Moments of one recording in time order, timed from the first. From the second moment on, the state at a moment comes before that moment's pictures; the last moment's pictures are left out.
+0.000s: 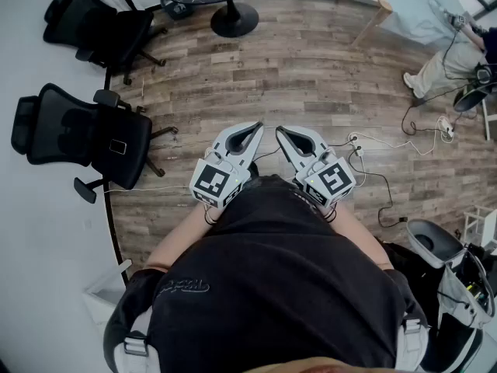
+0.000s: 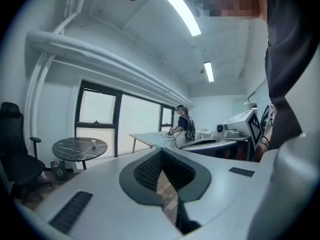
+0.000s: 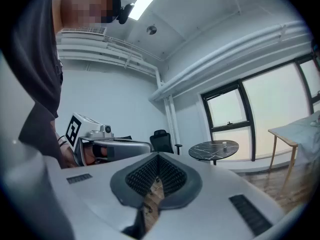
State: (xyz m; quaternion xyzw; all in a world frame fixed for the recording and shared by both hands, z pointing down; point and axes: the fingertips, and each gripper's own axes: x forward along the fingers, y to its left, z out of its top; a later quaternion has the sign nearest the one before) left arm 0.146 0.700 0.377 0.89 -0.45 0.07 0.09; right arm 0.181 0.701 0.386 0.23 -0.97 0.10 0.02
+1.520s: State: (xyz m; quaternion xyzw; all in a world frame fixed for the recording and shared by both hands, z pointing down) left arm -0.039 0.534 0.381 0.90 -0.42 0.07 0.10; right arm -0.010 0.535 0.386 0.25 -0.96 0.10 0.04
